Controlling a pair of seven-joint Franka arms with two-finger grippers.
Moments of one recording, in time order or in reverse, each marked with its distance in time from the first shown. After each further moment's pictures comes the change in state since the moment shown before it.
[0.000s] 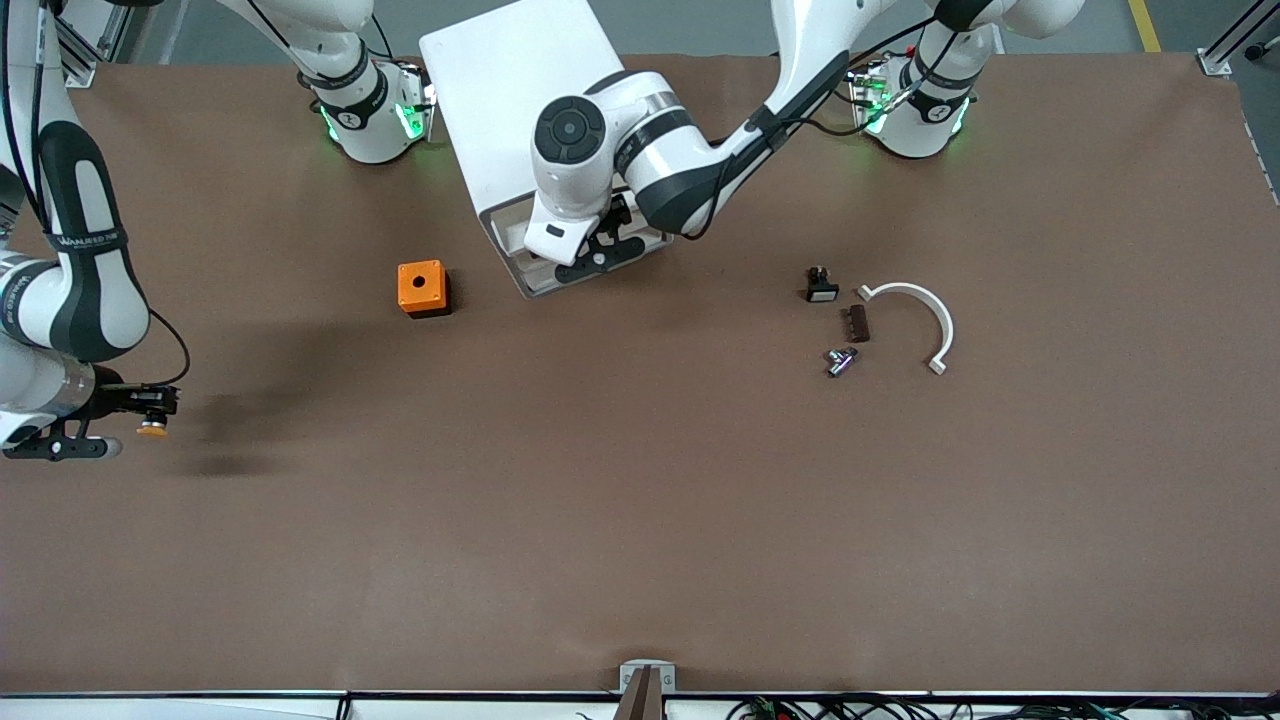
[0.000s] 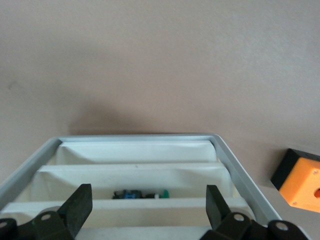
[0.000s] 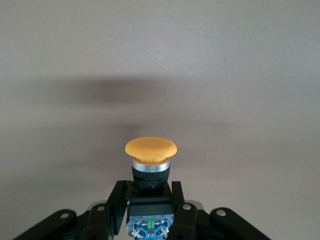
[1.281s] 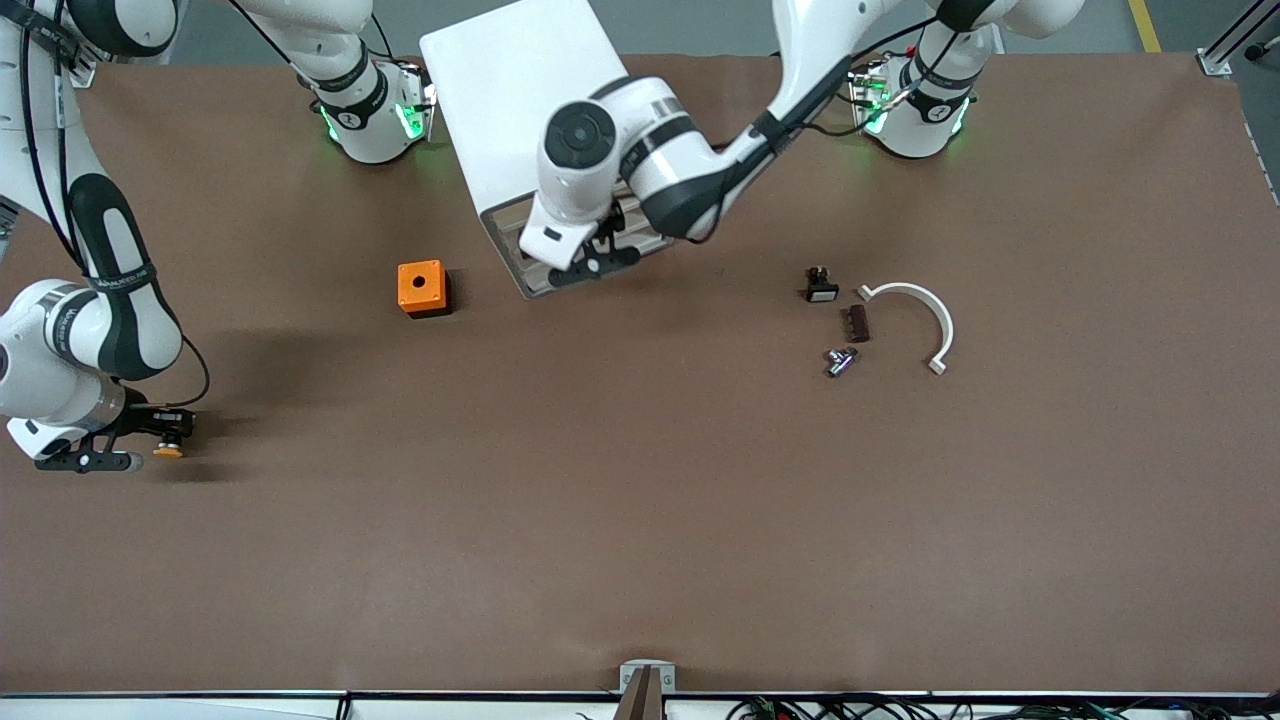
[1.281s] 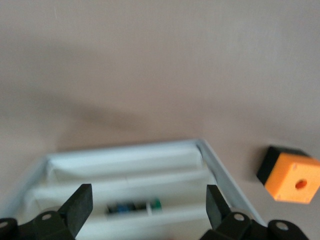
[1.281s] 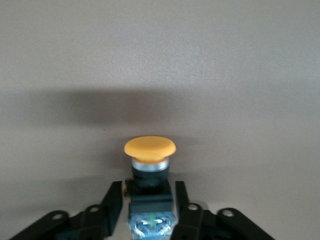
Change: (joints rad) left arm 0.082 0.000 0.015 -0.005 -0.034 0.042 0.219; right arm -0.038 0.129 0.001 0.000 -0.001 0.202 -0.002
